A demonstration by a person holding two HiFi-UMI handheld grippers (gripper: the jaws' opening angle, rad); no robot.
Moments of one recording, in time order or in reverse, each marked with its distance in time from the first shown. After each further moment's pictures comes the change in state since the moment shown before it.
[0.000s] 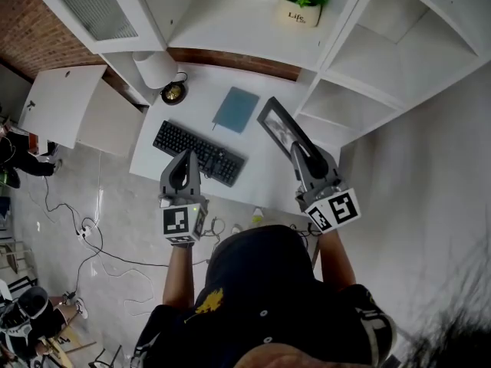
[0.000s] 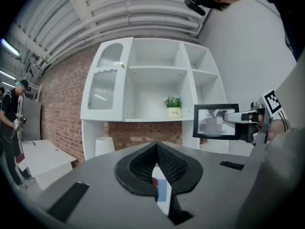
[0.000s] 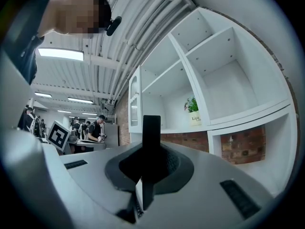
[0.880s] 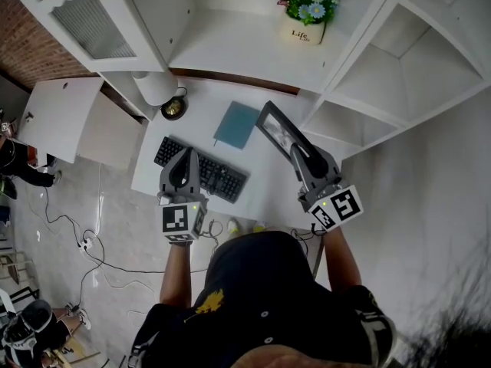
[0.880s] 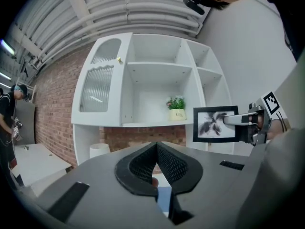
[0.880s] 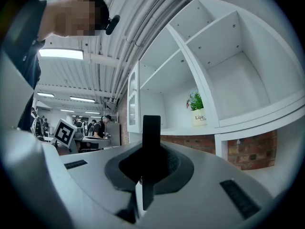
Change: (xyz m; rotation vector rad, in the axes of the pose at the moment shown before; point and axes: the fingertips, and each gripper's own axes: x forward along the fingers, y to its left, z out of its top) left arm 0.059 0.028 0.017 0.017 -0.021 -0.035; right arm 0.051 -0.025 -0.001 -0.007 0.022 0.041
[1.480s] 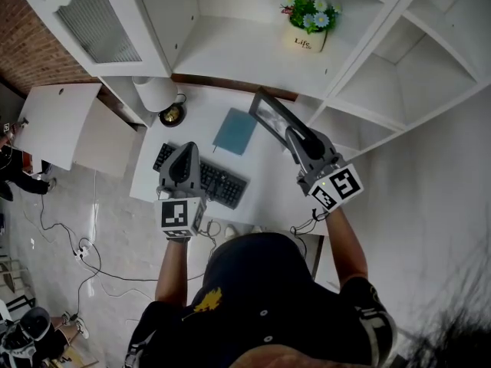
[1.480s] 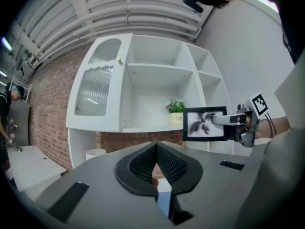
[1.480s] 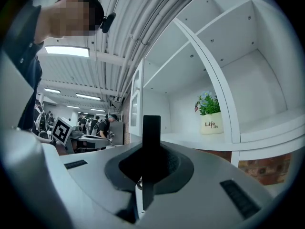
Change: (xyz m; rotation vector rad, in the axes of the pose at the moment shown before) left arm 0.014 0.018 0.014 0.011 -0.044 -0.051; right arm 0.050 -0.004 0.019 -0.061 -0.011 0.060
